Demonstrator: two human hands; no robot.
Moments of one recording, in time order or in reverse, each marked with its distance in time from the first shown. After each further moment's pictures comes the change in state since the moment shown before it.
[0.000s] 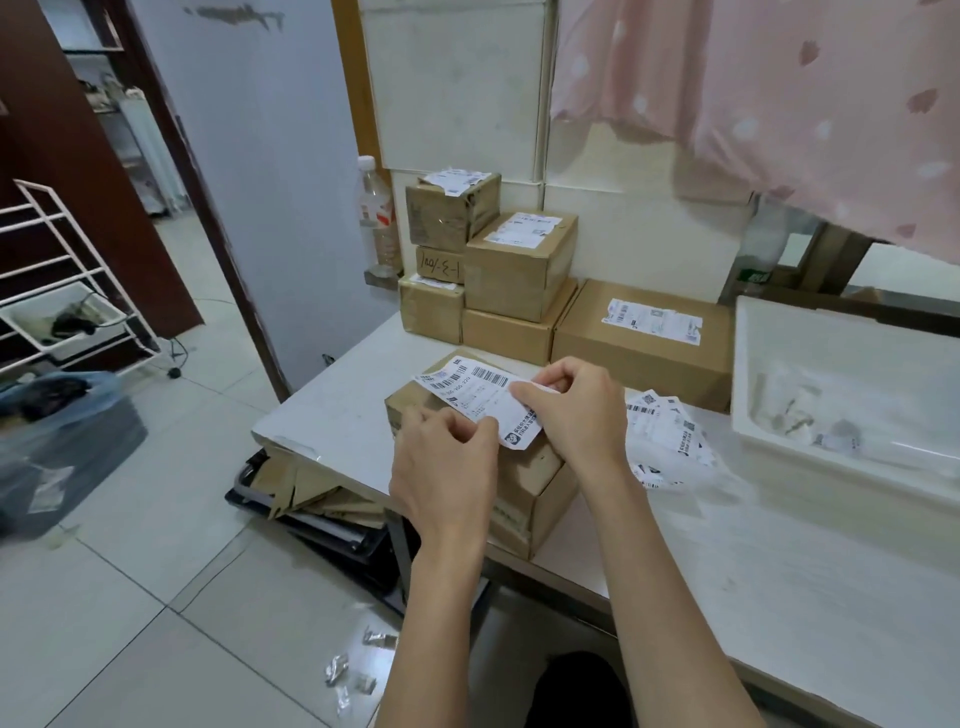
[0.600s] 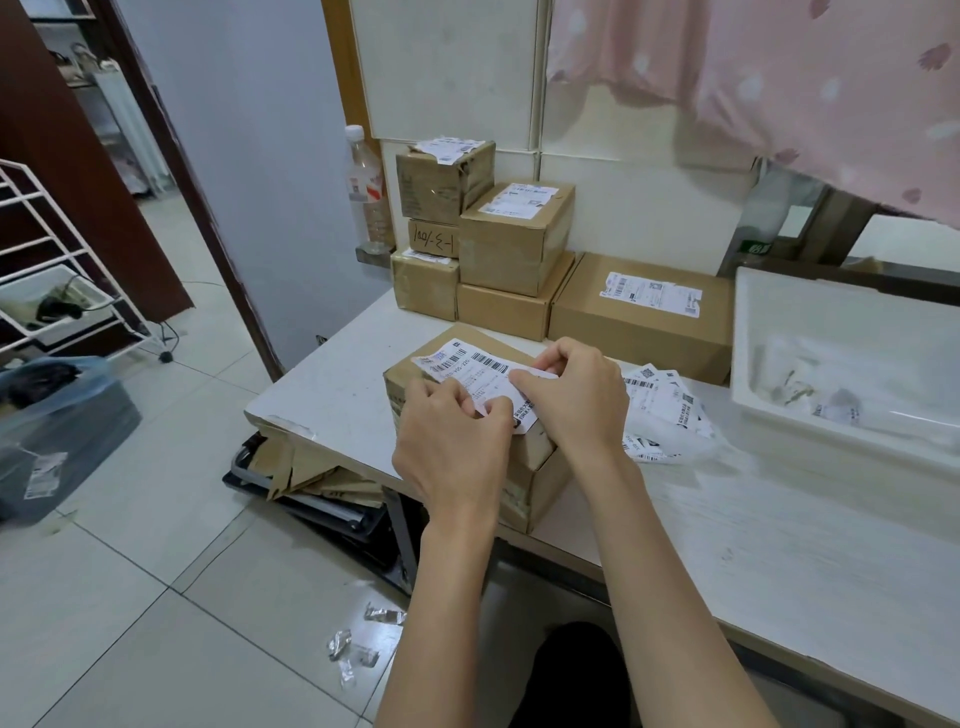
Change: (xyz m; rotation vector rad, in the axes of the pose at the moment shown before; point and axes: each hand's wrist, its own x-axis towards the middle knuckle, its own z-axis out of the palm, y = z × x) left_hand -0.001 -0.006 0.014 0.152 0.092 0.125; right_hand -0.007 0.004 0.004 -0.173 0.061 -0.065
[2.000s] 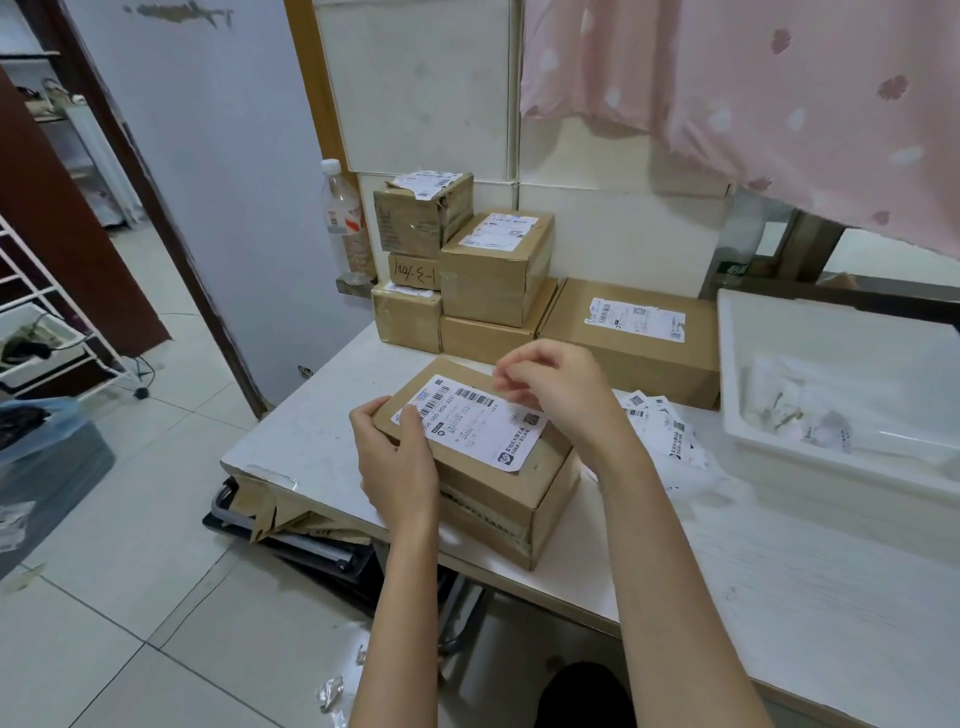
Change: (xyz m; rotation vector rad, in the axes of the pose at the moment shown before) left_hand 0.047 -0.033 0.022 -0.626 -0.032 -0.278; right_hand 0.027 -0.025 -0.024 0.458 -0.366 0.143
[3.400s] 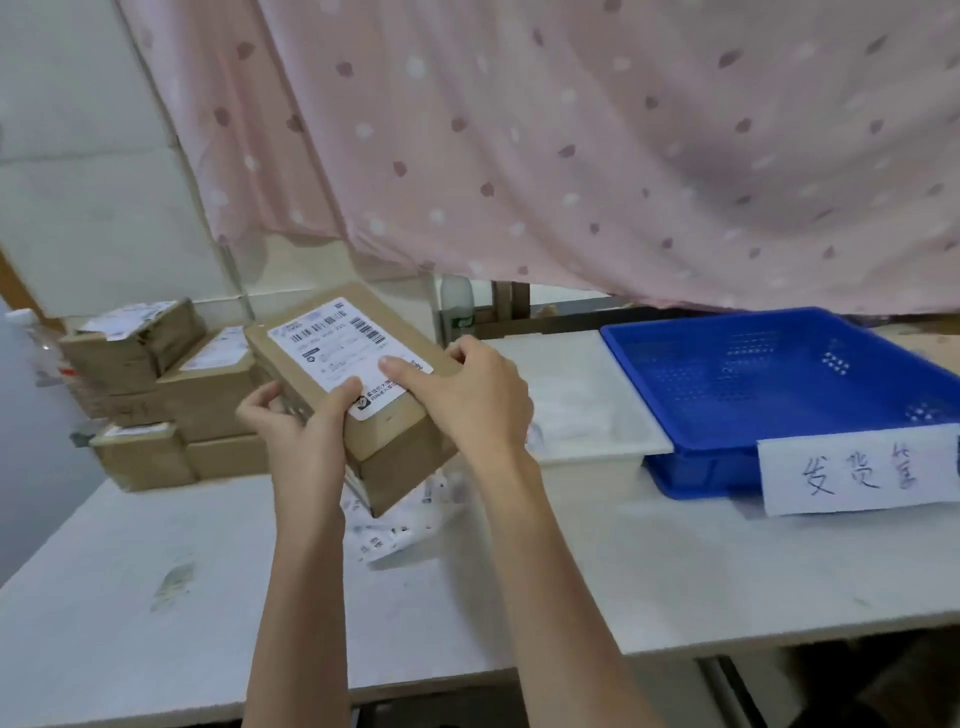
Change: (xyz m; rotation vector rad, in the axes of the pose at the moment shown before) left_hand -0.116 0.120 0.101 -0.285 -0.511 0.081; right_hand -0.066 -0.028 -0.149 -0.329 0.632 -0.011
